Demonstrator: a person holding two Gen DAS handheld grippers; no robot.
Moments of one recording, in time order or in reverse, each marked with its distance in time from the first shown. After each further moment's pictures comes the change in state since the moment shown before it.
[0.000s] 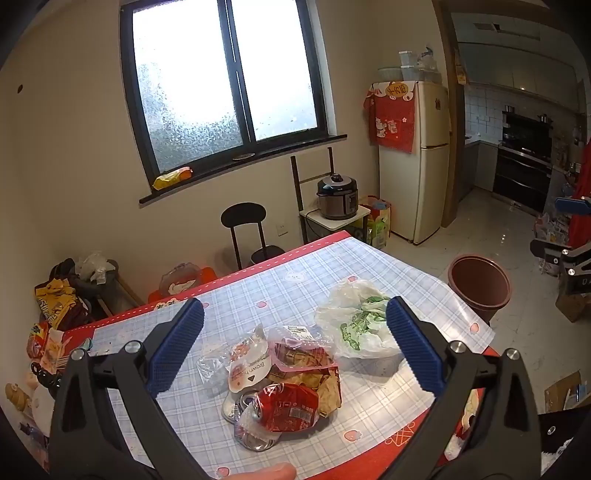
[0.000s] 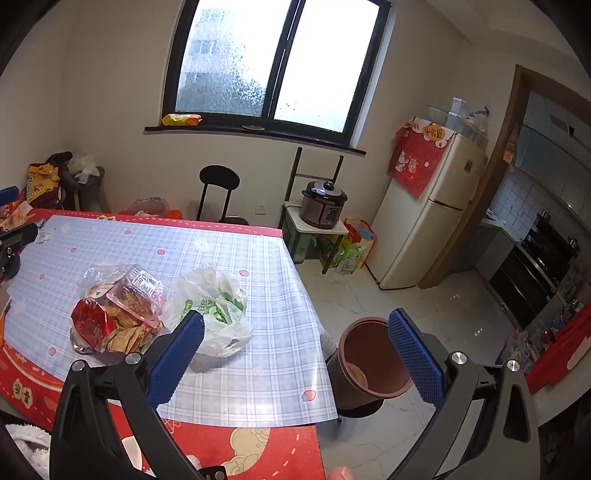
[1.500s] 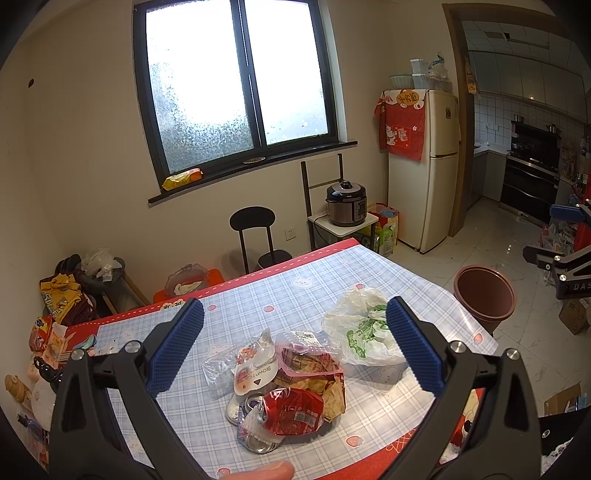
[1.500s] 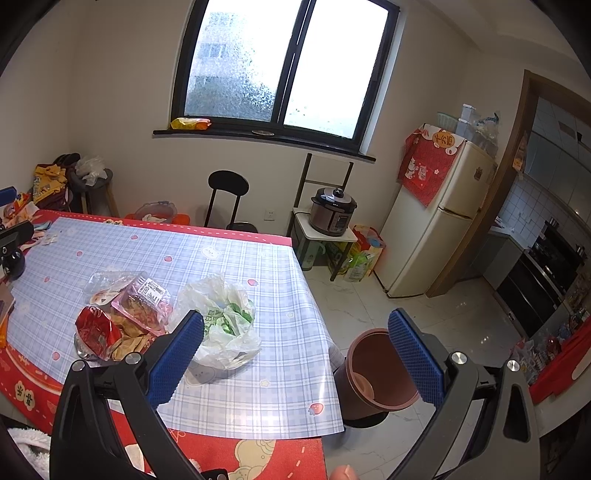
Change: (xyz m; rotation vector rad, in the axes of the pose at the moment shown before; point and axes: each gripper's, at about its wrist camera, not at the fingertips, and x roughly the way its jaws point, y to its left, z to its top) left arm -0.002 0.007 0.002 -0.026 -0.024 0.014; right arm 0.009 0.010 0.013 -0.021 -0.016 0.023
